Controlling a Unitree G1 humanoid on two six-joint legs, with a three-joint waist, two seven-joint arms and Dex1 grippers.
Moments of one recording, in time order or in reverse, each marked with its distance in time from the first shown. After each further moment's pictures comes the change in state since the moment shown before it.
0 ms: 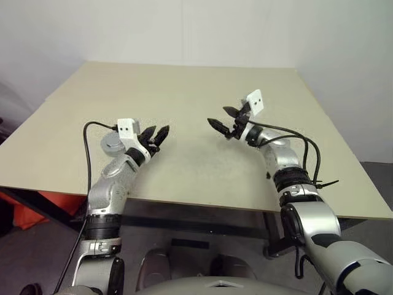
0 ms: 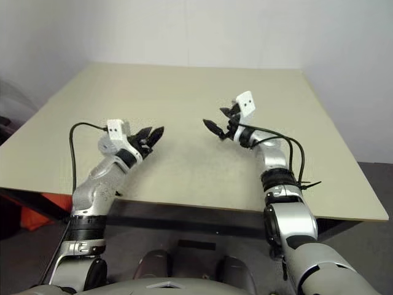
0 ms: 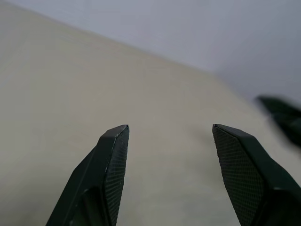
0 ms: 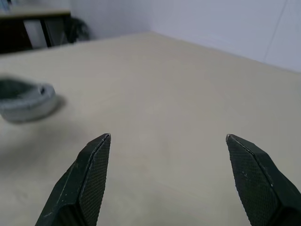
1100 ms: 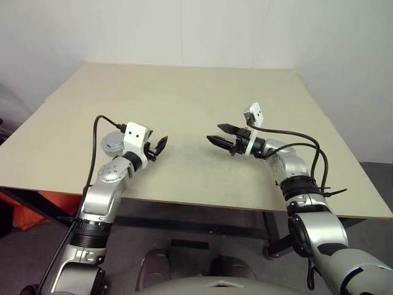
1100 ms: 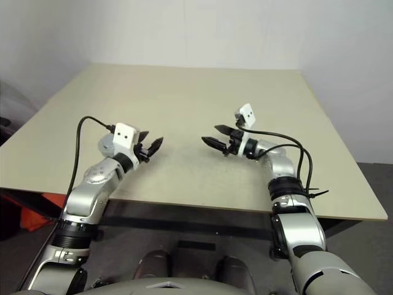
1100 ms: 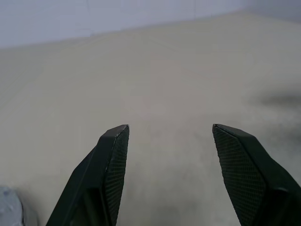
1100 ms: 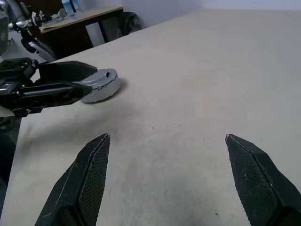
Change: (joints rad) left arm 0.063 0.160 -0.223 -0.011 0.383 -0.207 0.062; right arm 0.091 -0.029 0.002 -0.133 0.155 0.270 0.224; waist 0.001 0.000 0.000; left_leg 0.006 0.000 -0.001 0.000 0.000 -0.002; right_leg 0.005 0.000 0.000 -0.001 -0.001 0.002
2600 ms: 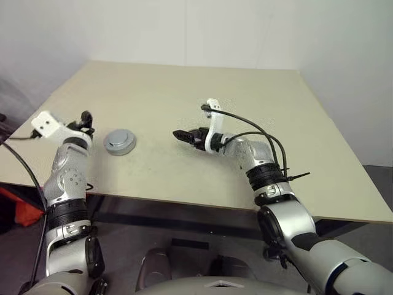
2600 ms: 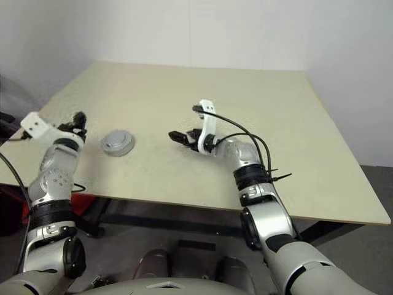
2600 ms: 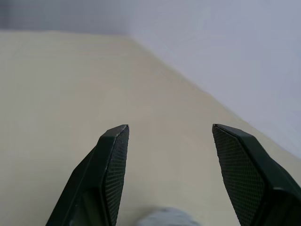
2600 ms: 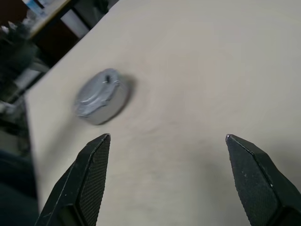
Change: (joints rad) left arm -0.163 0.058 0.430 0.227 -0.453 0.021 0.350; right arm -0.128 0.203 0.057 -0.082 0.083 0.454 -0.471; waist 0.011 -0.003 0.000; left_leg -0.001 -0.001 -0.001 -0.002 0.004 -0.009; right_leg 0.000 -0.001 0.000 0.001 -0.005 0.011
